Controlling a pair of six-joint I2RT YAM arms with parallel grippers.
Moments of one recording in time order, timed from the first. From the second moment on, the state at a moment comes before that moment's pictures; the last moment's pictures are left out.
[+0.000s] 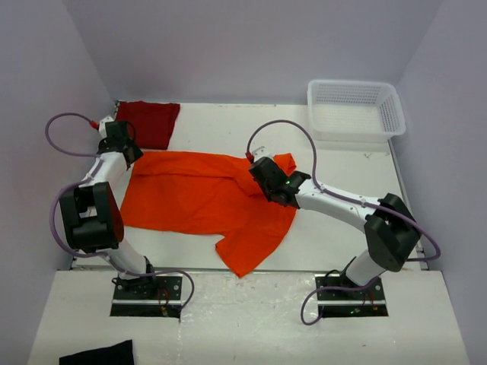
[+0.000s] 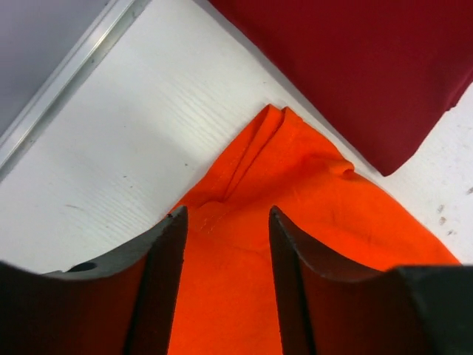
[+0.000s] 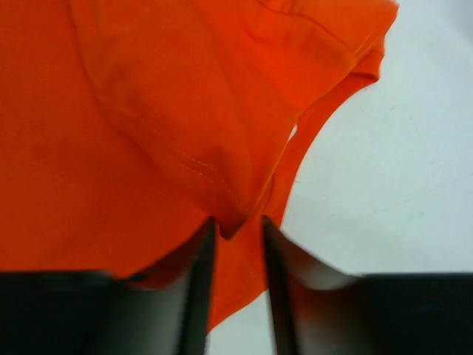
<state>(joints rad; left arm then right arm) 0.19 1.66 1.11 -0.23 -0.26 -0.44 0.83 1.58 1.10 -0.48 0.47 0.16</state>
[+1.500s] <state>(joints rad) -0.02 1.98 1.38 -0.39 -0.08 -0.44 0.40 2.06 1.51 -0.58 -0.02 0.40</state>
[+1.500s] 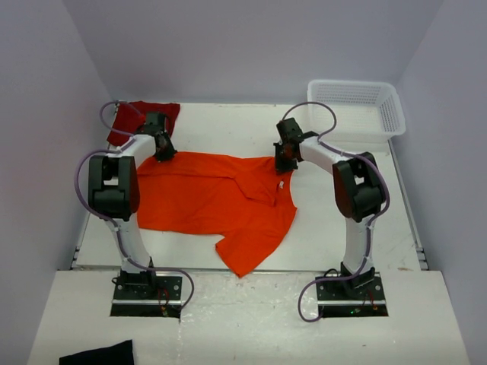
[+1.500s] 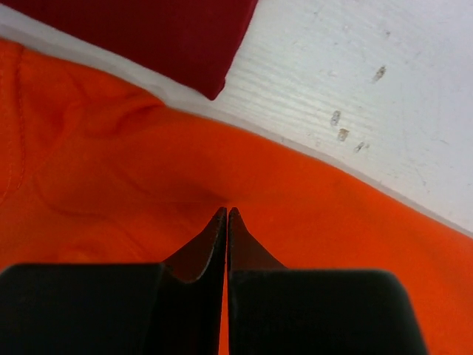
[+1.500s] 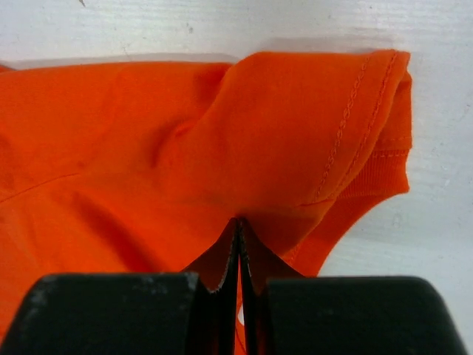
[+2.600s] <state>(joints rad) -0.12 1.25 0.92 -0.38 -0.20 -0.55 1.07 1.29 0.73 -0.42 -0.07 0.60</state>
